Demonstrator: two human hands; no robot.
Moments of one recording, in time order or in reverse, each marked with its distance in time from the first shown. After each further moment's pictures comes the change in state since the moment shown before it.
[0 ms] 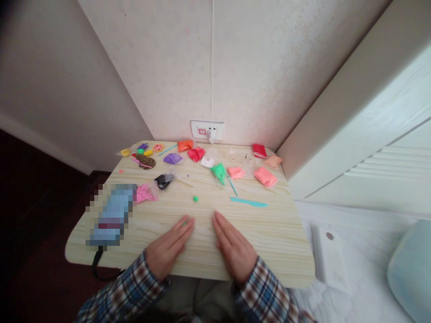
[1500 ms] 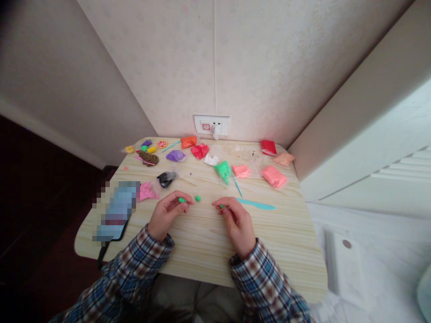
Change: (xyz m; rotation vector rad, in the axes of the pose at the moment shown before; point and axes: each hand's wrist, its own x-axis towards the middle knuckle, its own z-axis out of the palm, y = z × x) left_hand 0.090 -0.025 -0.016 -1.283 0.263 -0.718; right_hand 0.070 0.017 -0.008 0.763 0.249 0.424
